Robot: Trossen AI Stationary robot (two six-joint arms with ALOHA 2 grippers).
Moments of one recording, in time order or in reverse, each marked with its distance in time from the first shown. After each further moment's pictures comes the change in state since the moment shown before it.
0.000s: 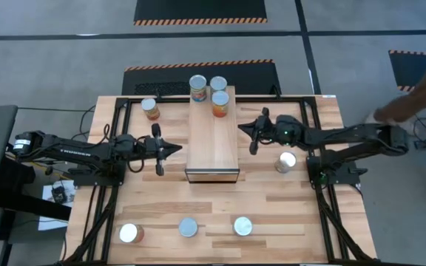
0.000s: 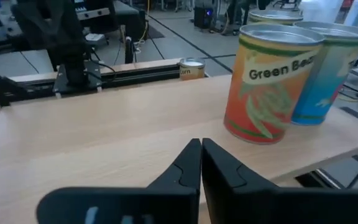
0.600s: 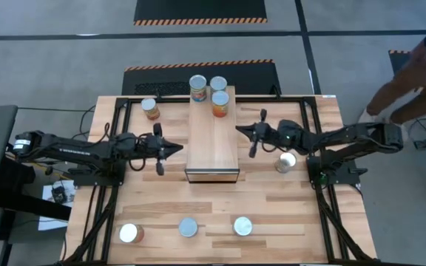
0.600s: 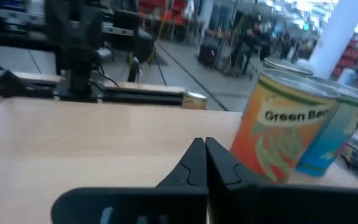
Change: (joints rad) left arm 0.000 0.000 0.065 -0.109 0.023 -0.082; right arm 0.020 0.069 -0.109 0.342 -0.020 -0.204
